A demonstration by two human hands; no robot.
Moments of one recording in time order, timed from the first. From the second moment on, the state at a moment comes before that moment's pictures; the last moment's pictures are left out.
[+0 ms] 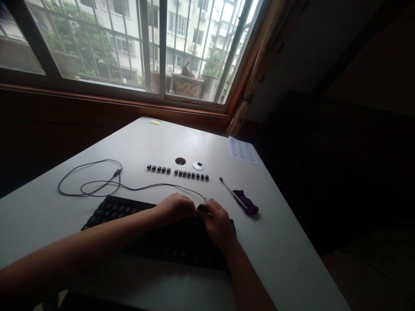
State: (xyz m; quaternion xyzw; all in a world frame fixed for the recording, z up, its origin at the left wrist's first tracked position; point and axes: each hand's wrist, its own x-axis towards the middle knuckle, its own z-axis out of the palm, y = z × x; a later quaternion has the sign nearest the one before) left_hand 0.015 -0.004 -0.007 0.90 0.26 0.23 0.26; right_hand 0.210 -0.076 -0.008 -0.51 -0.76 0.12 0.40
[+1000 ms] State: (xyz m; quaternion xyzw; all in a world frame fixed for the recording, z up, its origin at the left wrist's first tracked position) left_hand 0.018 -0.011 -0.006 0.90 0.27 0.25 0.23; right_hand 0.215 -0.076 -0.011 -0.53 -0.65 0.27 0.47
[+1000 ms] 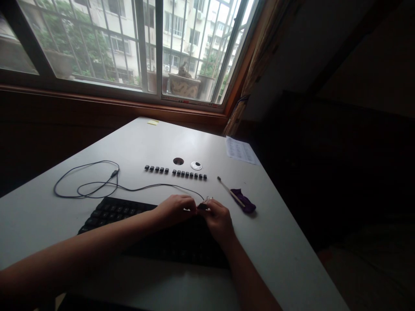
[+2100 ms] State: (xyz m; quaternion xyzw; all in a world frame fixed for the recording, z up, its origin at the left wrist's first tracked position) left_hand 0.017 -0.012 -0.001 0.83 0.26 0.32 0.37; right_hand 0.222 -0.069 -0.004 -0.52 -0.57 0.40 0.50
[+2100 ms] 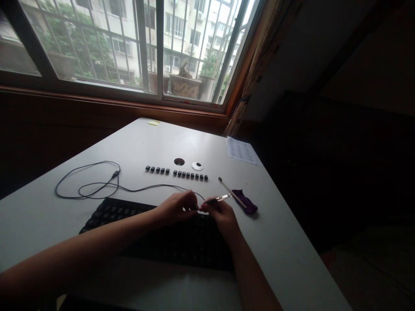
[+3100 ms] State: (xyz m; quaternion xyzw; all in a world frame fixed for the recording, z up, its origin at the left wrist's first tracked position) left_hand 0.018 -0.009 -0.004 0.80 0.22 0.28 0.48; right_hand 0.226 -0.069 -0.010 -0.49 -0.49 0.51 0.51
